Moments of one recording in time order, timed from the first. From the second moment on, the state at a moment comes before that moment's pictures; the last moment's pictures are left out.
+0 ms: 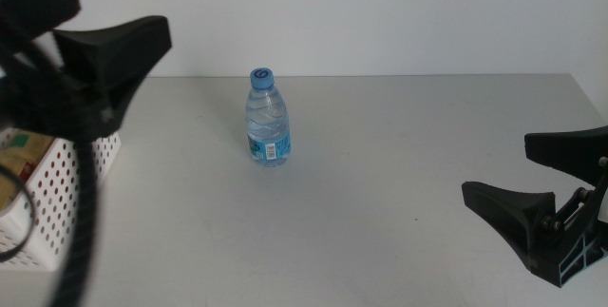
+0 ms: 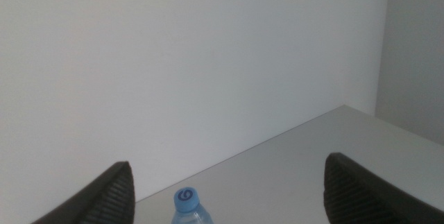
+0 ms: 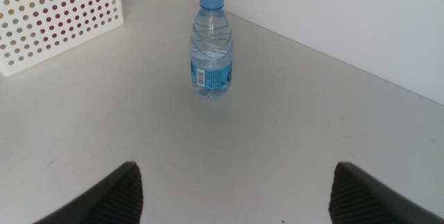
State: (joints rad) left arm -0.53 0.73 -0.80 -0.11 0.20 0.16; right arm 0.57 0.77 -0.61 0.11 0.29 -0.17
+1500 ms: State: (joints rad) left arm -0.51 1.42 -0.47 -0.13 -0.76 0.08; right arm 0.57 0.77 -0.61 0.11 0.29 -0.17
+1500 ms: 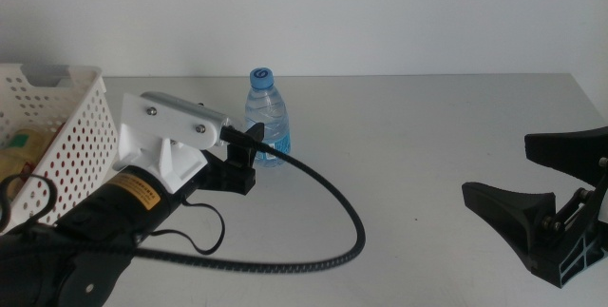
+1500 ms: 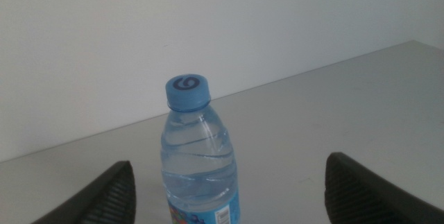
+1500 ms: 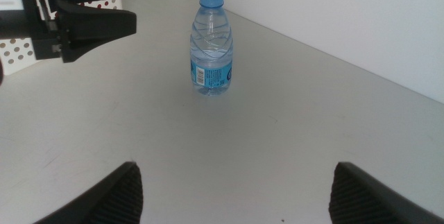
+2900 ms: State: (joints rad) left arm -0.36 2.11 -1.00 0.16 -0.80 -0.15; right arm 0.57 0.77 -0.61 0.11 0.29 -0.17
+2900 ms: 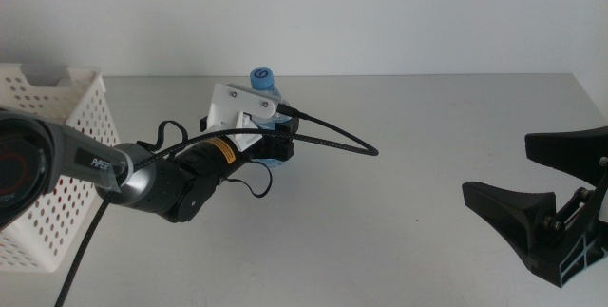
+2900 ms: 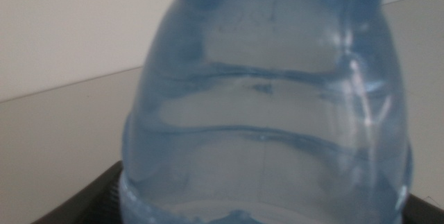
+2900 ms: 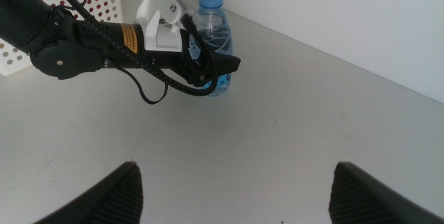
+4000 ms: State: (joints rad) left arm -0.36 1.57 -1.23 0.28 0.51 -0.24; right arm 0.57 0.77 -0.61 0.11 0.29 -0.17
